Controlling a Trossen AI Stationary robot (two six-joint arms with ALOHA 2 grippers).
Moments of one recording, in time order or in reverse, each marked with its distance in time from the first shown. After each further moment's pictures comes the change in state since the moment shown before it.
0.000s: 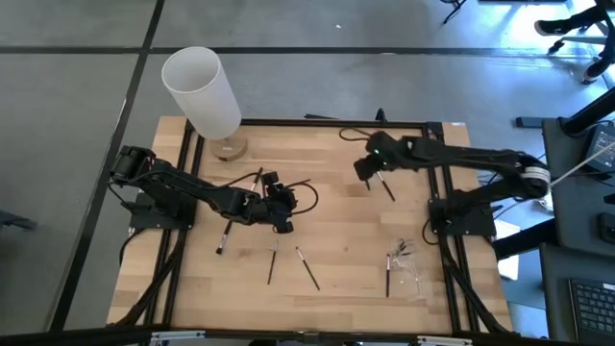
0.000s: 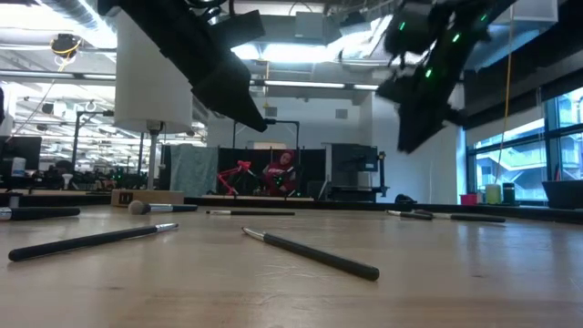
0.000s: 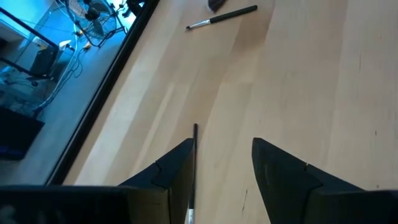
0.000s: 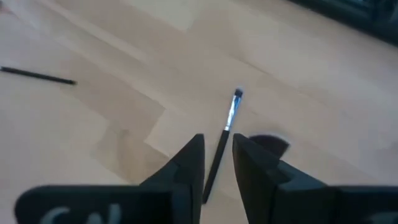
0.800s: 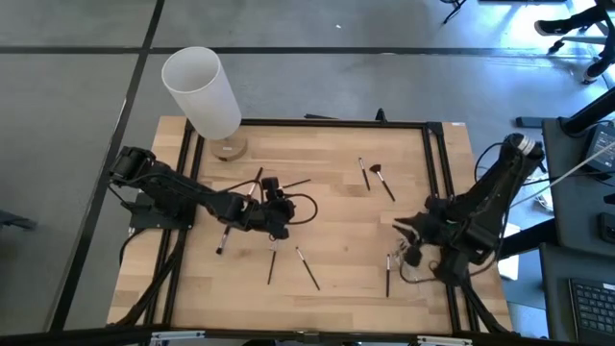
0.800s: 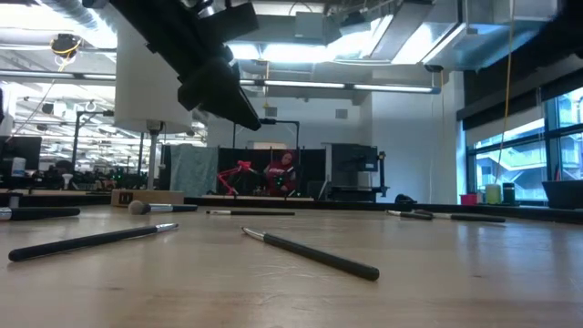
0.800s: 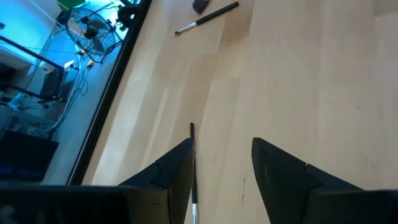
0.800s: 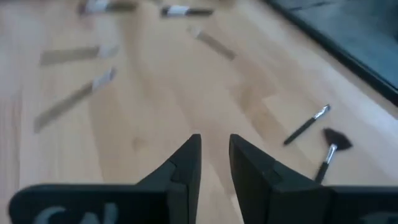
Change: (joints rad) left arm -0.053 -0.001 0.000 -0.026 -0.031 0.076; right arm 1.322 -0.192 -0.064 -0.428 0.768 0.745
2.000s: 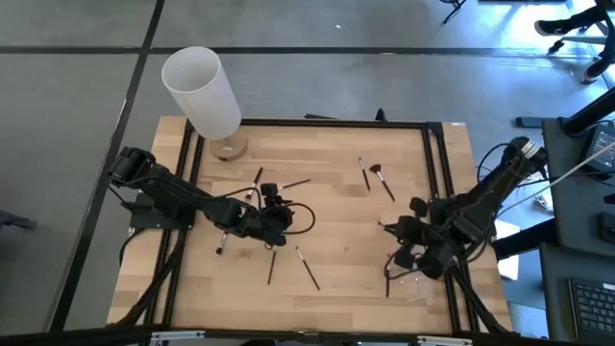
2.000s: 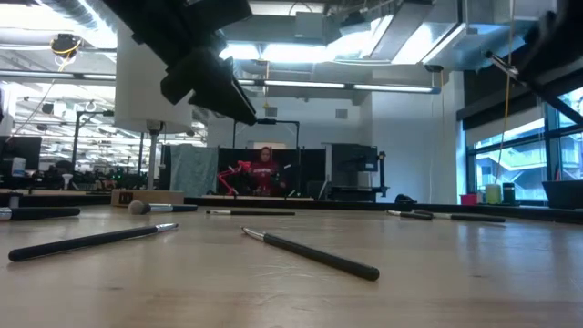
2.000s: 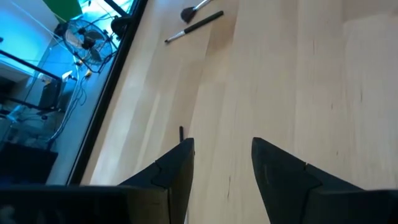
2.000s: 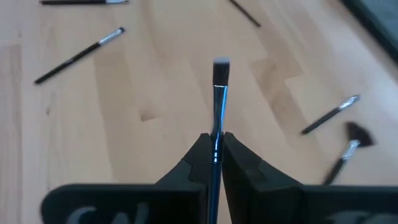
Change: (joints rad) left arm -0.067 -0.001 0.000 -0.006 -0.025 -0.004; right arm -0.104 0.020 -0.019 0.185 -0.238 -0.351
